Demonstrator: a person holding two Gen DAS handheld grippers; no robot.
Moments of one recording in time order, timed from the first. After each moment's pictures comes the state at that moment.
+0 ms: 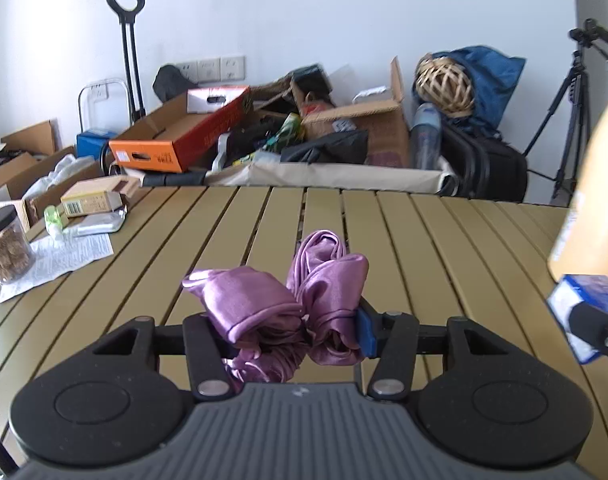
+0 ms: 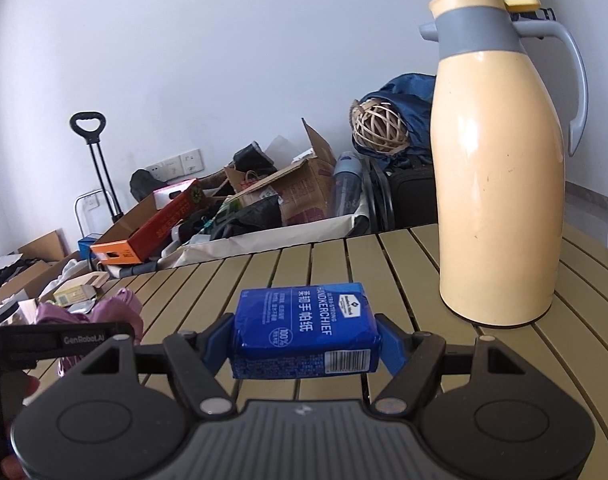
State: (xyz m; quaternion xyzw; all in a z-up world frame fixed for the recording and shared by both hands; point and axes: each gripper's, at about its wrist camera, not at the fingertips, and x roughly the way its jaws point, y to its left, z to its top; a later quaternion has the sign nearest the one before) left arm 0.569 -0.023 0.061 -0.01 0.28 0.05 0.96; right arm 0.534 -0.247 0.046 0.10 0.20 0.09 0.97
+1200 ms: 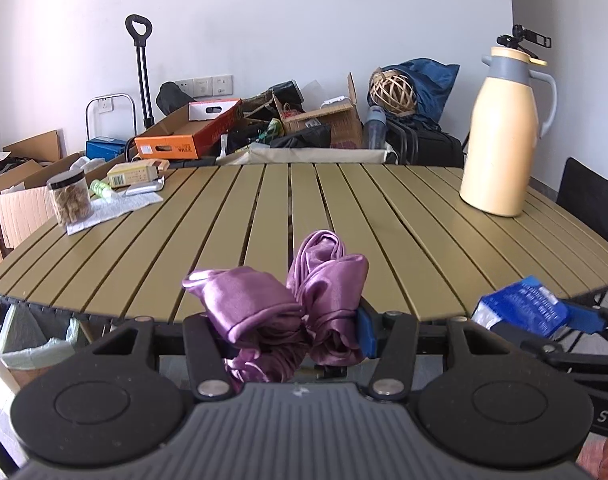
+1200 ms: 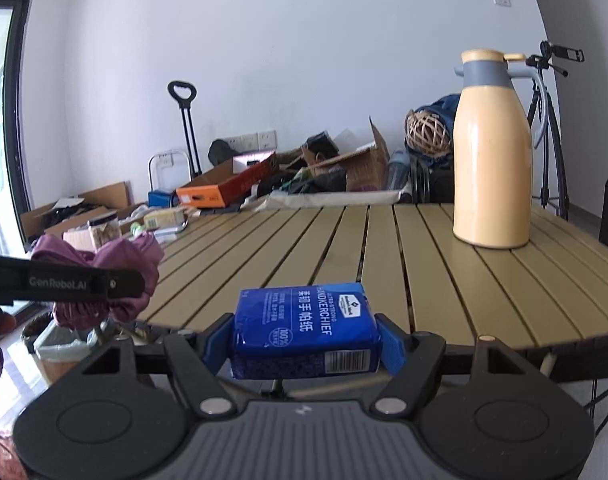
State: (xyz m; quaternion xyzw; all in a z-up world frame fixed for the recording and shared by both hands) left arm 0.315 -0.009 0.052 0.01 0.25 0.00 0.97; right arm 0.301 -0.223 0.017 0.04 0.21 0.15 0.97
